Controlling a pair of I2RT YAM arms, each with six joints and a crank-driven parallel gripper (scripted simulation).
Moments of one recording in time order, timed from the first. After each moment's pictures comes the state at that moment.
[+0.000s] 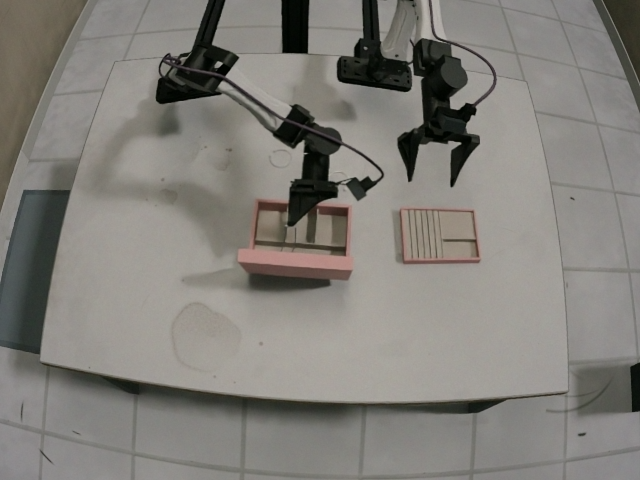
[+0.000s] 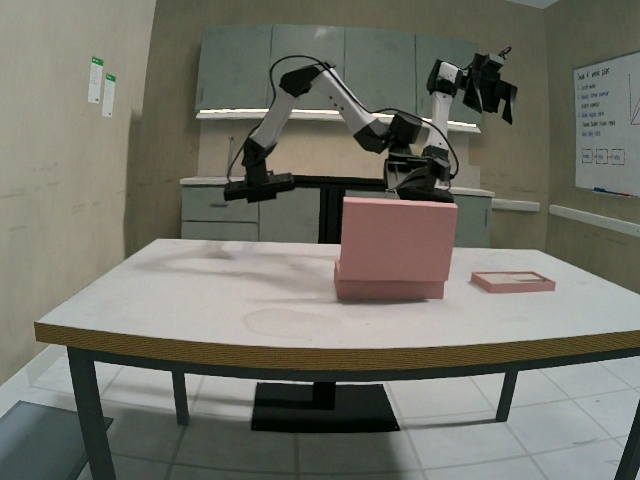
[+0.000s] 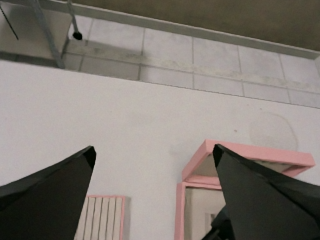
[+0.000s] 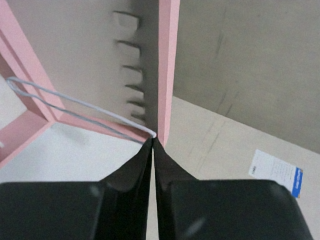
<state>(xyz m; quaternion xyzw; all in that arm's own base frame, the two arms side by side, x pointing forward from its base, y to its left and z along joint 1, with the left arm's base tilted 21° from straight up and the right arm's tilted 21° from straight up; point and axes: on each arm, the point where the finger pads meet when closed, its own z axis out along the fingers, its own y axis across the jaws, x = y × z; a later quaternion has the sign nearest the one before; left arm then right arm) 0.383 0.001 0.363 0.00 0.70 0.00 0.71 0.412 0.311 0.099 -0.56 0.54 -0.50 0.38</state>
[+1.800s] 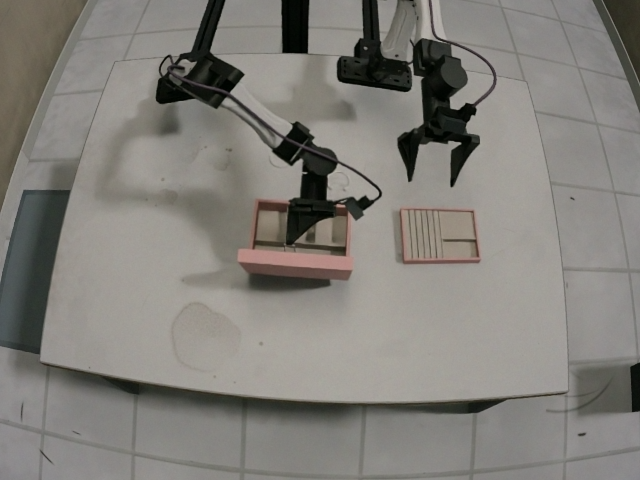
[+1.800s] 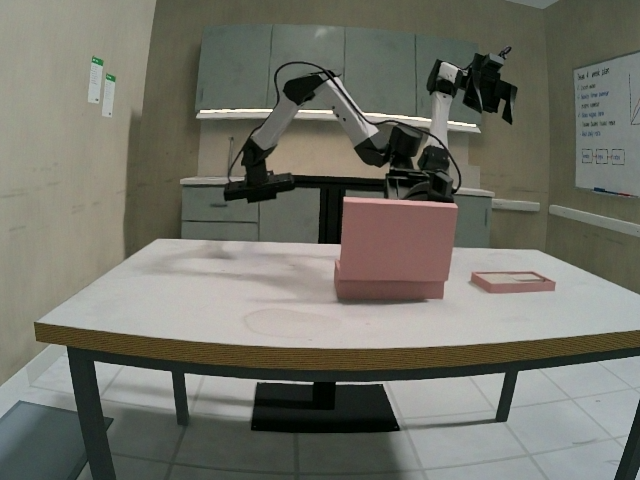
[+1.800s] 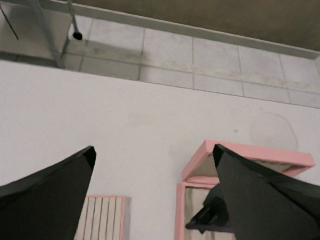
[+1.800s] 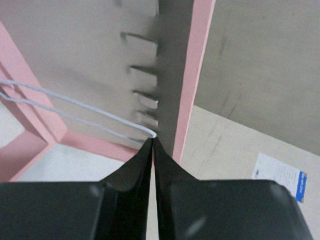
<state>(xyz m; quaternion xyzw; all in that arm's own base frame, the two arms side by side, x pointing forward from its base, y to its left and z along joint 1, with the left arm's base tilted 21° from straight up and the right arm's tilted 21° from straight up) 0.383 0.001 0.363 0.00 0.70 0.00 0.71 0.448 0.303 0.077 -0.56 0.54 -0.51 0.38</state>
